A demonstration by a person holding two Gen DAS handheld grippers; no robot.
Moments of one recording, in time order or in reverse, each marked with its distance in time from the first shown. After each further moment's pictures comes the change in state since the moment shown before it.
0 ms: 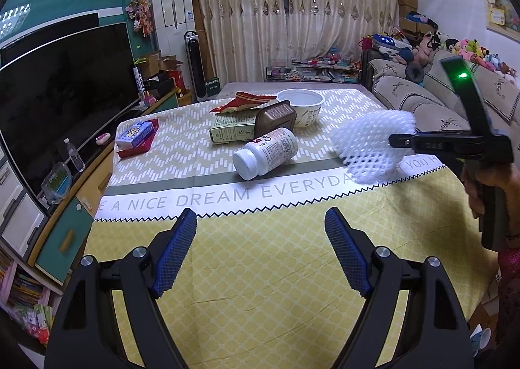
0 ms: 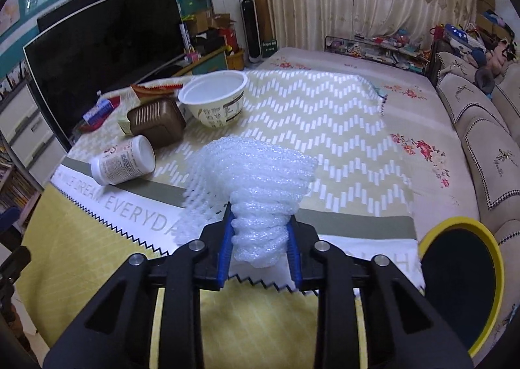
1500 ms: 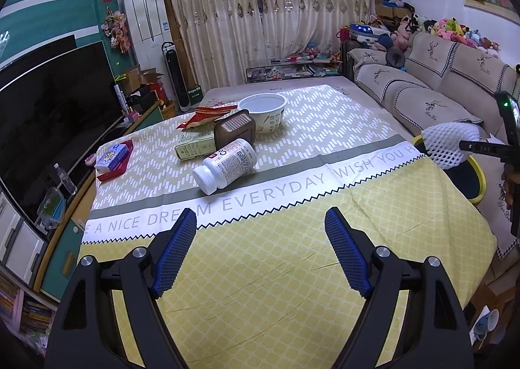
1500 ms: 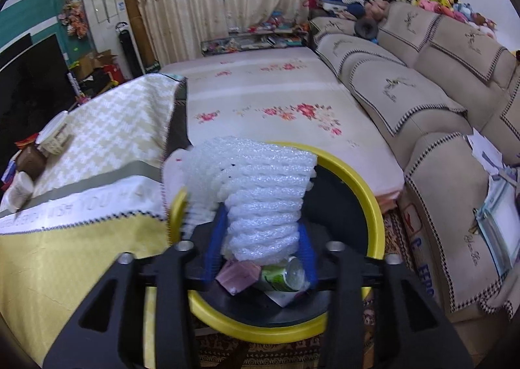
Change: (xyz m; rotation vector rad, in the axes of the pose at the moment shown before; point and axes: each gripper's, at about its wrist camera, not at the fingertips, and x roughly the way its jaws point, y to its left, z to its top) left arm 0.000 -0.045 0.012 0.110 -0.004 -0.036; right arm -0.077 -0.194 -0.096 0.353 -0.029 -0.372
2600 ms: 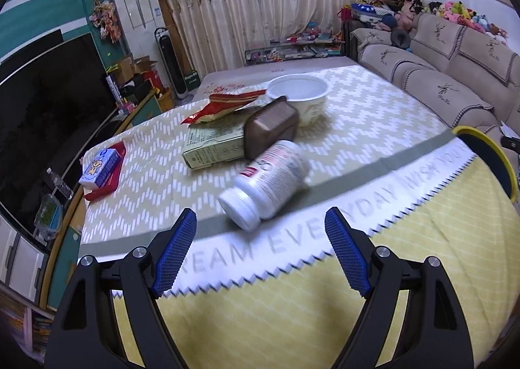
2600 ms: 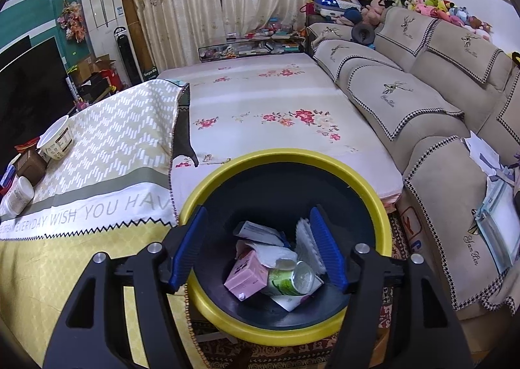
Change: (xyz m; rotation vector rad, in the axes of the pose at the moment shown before) left arm 0.107 0.057 0.034 0.034 0.098 -0.002; right arm -0.008 0.024 0.002 -0.013 -0.034 0.001
